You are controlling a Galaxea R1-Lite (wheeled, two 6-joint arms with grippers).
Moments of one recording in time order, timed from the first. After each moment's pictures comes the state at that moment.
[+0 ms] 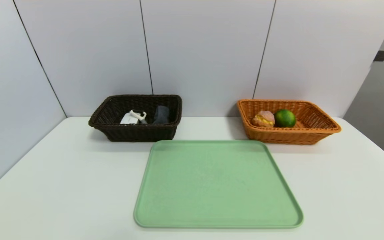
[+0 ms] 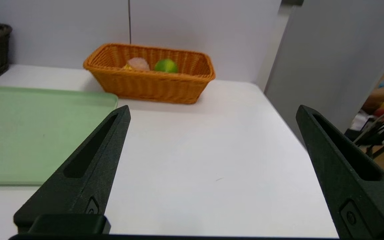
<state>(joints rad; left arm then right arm) -0.02 0.02 -0.30 0.14 0.22 0.08 0.01 0.08 -0.32 0.07 -0.12 -0.15</state>
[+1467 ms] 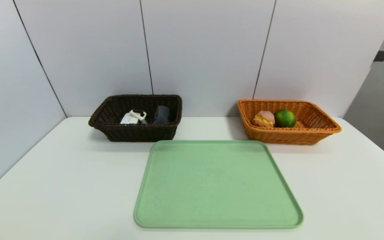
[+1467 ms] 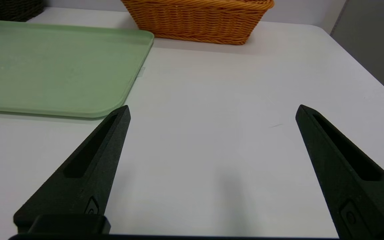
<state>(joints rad) -0.02 0.00 0.00 -0.01 -0.02 0.06 0.00 0.00 0.00 0.00 0.03 -0.06</state>
